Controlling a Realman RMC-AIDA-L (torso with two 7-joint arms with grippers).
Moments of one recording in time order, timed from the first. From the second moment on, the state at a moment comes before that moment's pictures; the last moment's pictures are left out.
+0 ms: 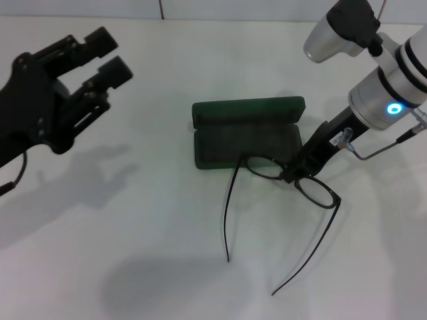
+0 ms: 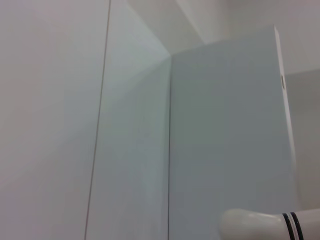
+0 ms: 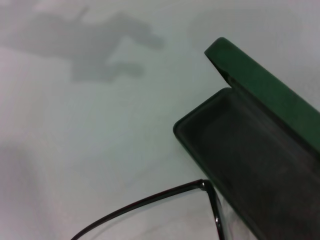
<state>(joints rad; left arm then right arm) -0.17 -2.08 1.03 0.79 1.10 1.83 -1.14 0.99 2.03 -1.34 -0.68 -2.31 -1.37 2.23</state>
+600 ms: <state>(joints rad) -0.16 -2.08 1.02 0.69 1.10 1.86 -1.06 0.98 2.03 -1.39 -0.67 -2.27 -1.37 2.24</state>
